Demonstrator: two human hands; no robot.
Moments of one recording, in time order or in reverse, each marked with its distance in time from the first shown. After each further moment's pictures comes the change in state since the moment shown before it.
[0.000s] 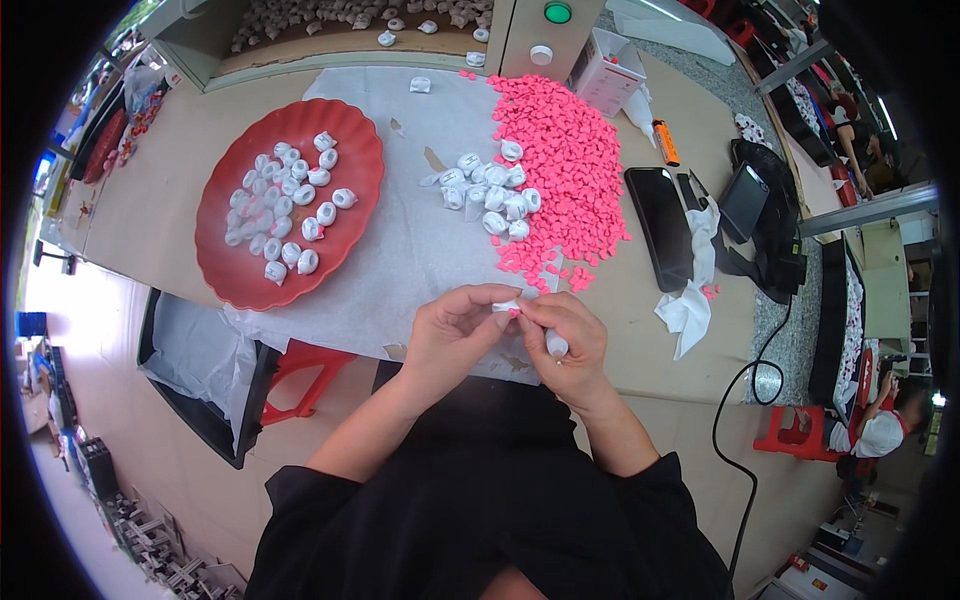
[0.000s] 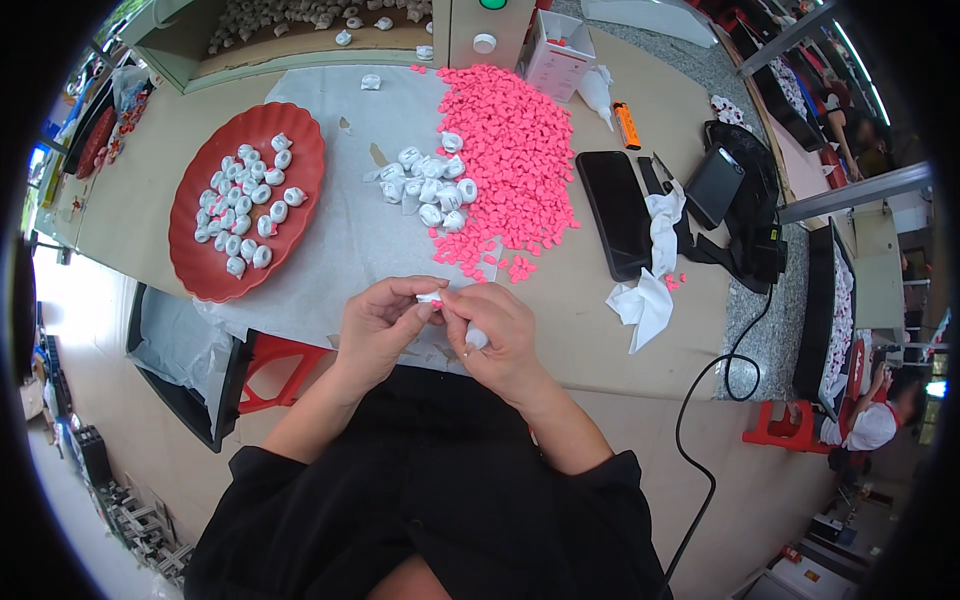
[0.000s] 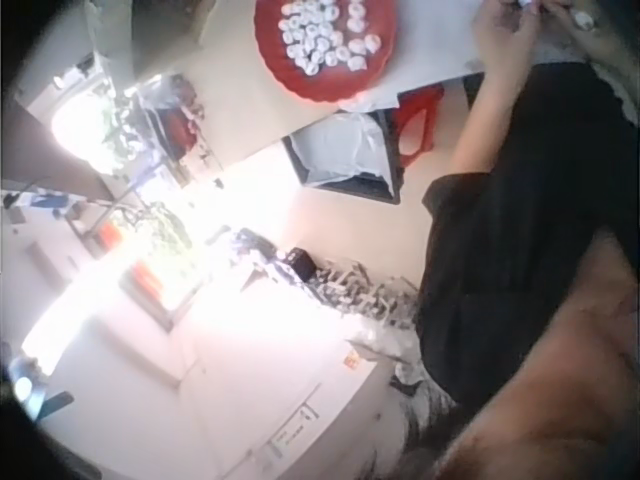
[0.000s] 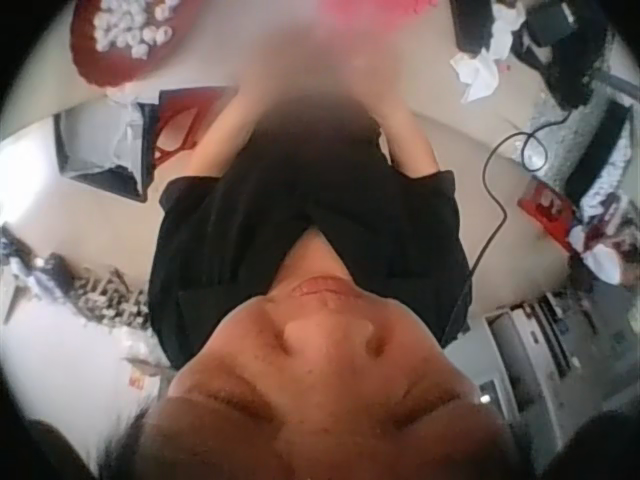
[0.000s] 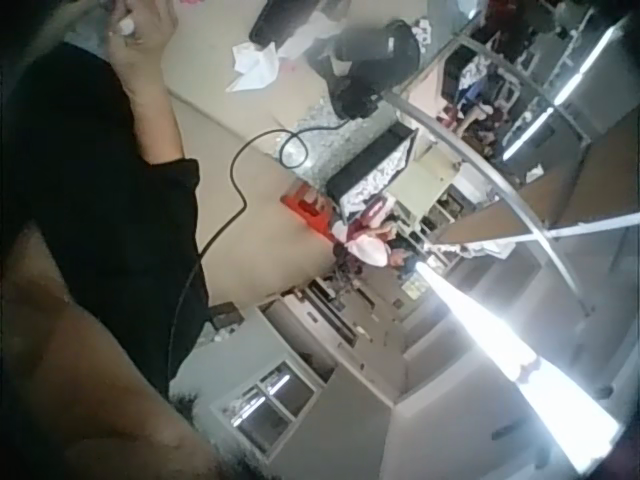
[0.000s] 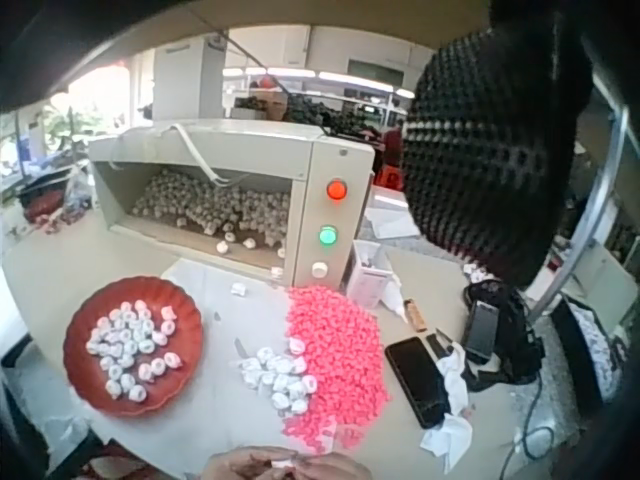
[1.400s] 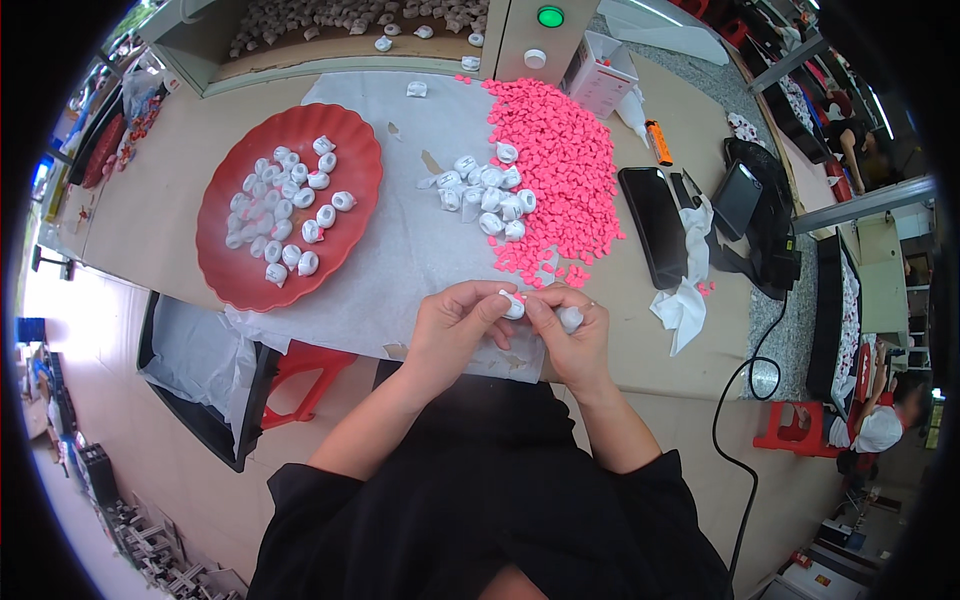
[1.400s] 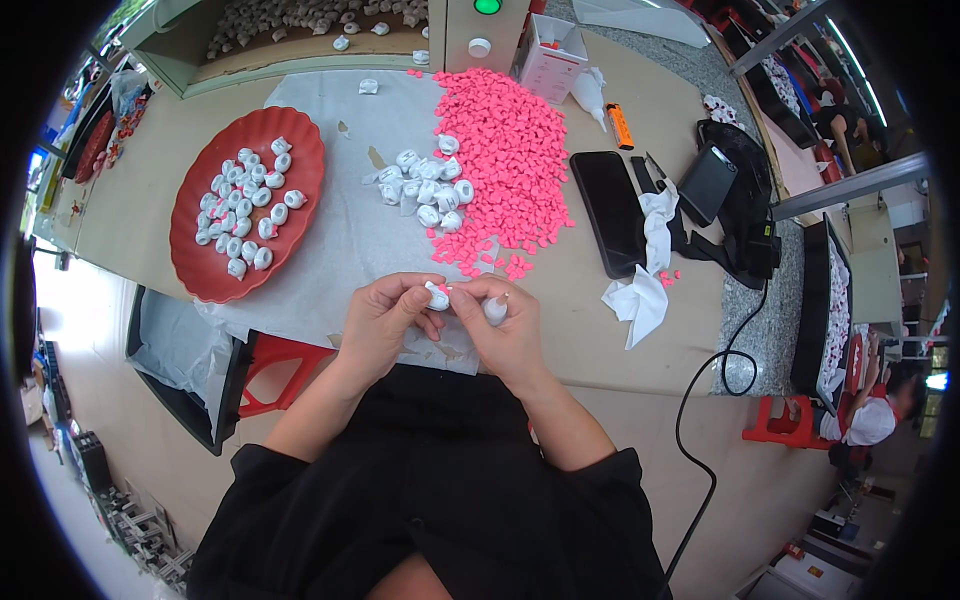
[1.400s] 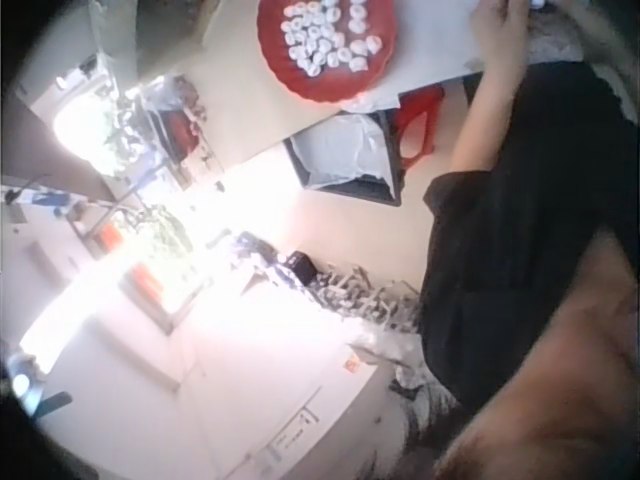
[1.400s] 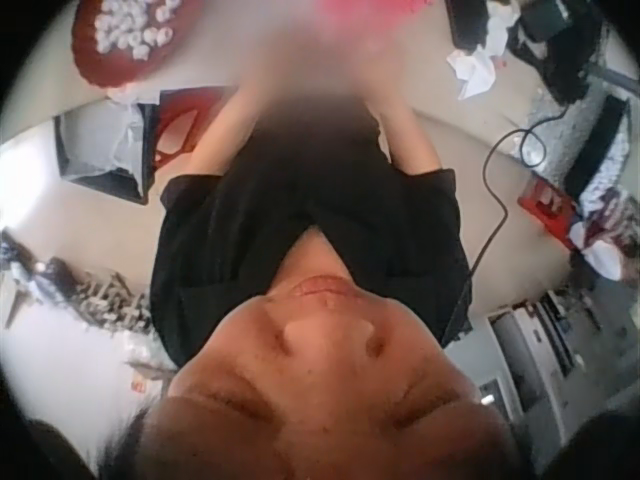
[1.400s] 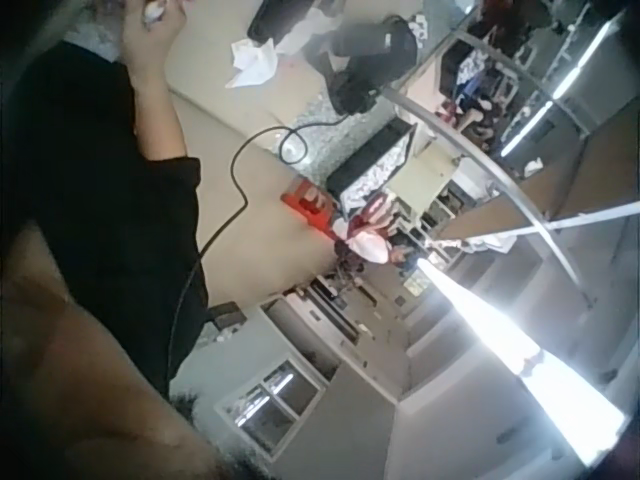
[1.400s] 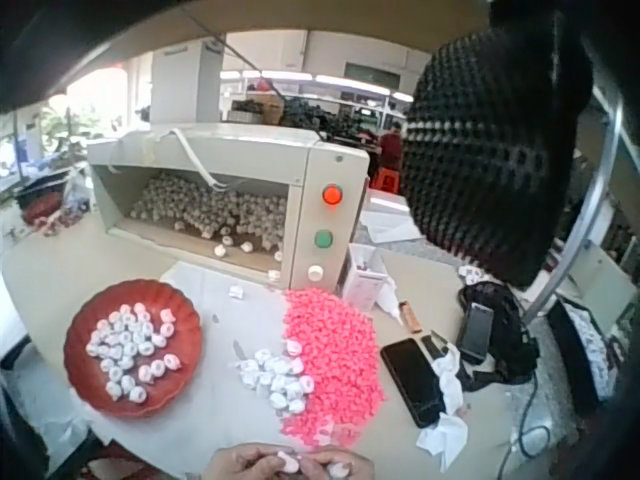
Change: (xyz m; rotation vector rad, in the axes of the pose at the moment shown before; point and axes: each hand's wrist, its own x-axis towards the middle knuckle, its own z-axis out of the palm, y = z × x) left_hand 0.007 0.001 0.002 -0.053 0.038 -0.119; right_hand -0.003 0.000 -0.004 0.400 0.054 0.532
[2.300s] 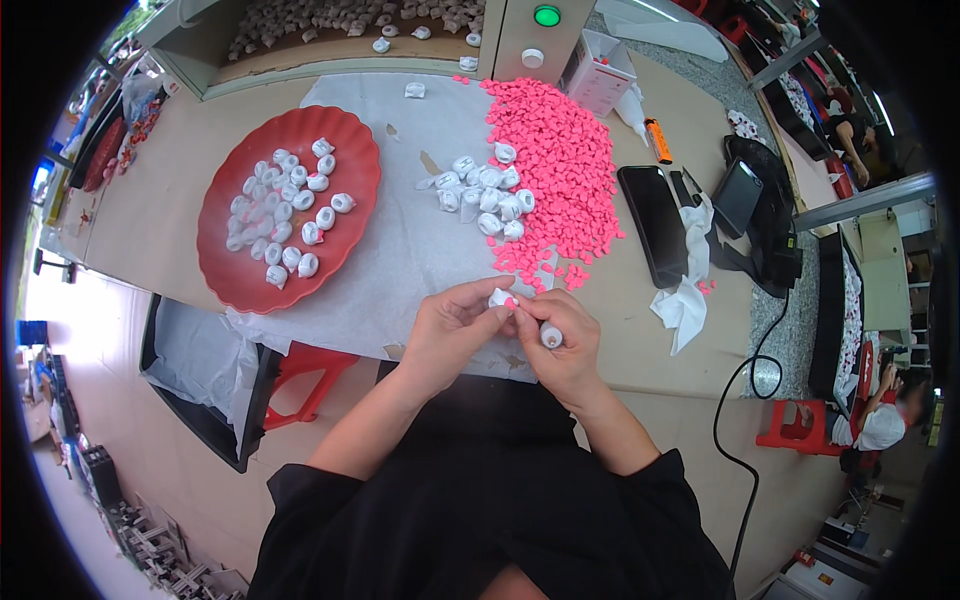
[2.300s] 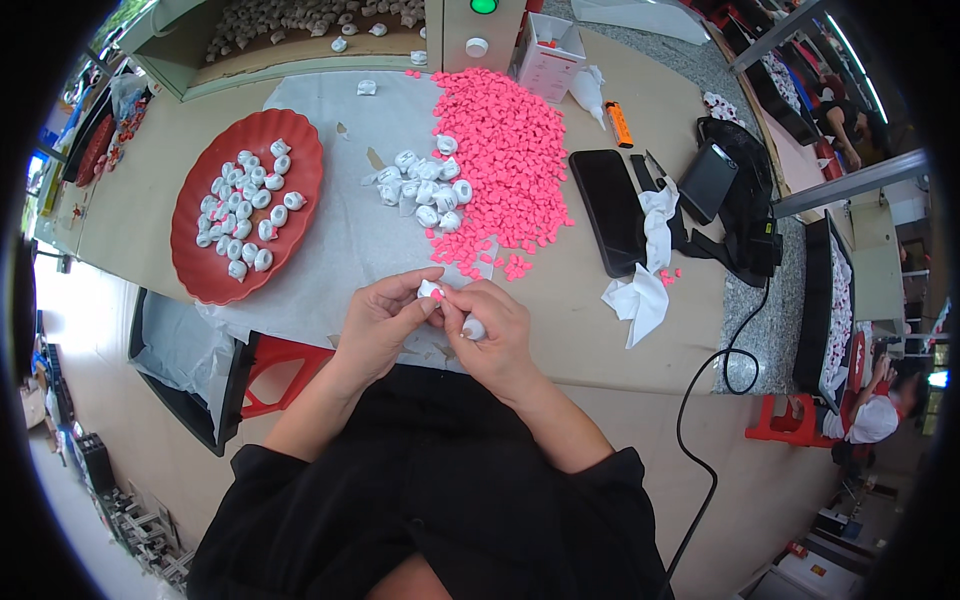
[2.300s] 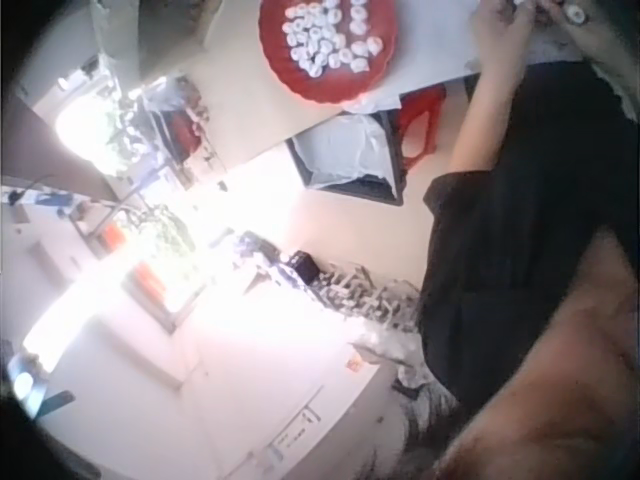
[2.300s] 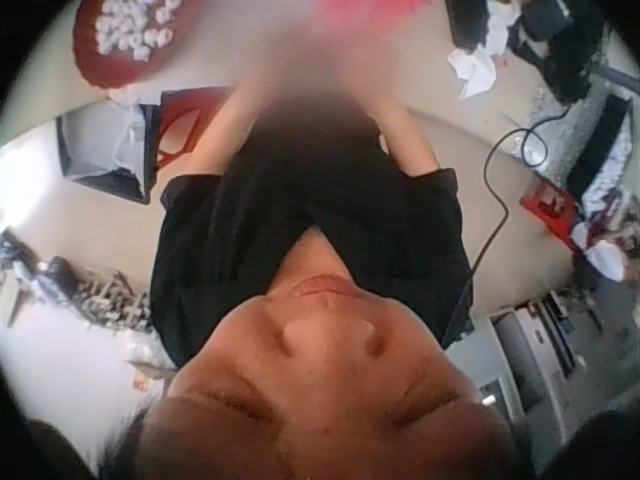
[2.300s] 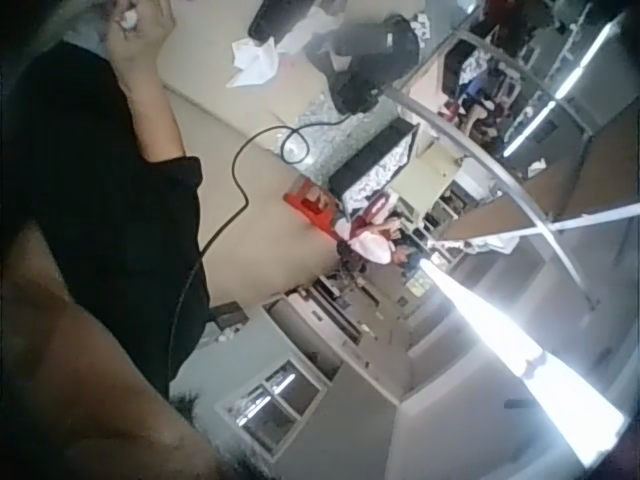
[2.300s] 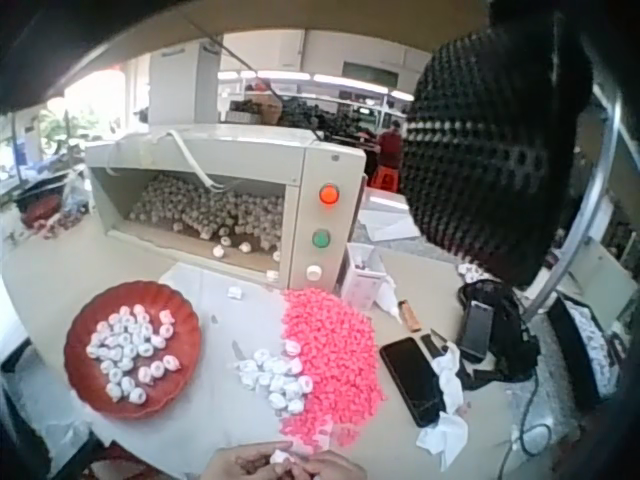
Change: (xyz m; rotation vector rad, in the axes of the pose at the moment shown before) left_hand -0.001 0.002 0.003 0.002 0.007 -0.013; right_hand 0.001 0.001 0.010 -0.386 0.024 -0.478
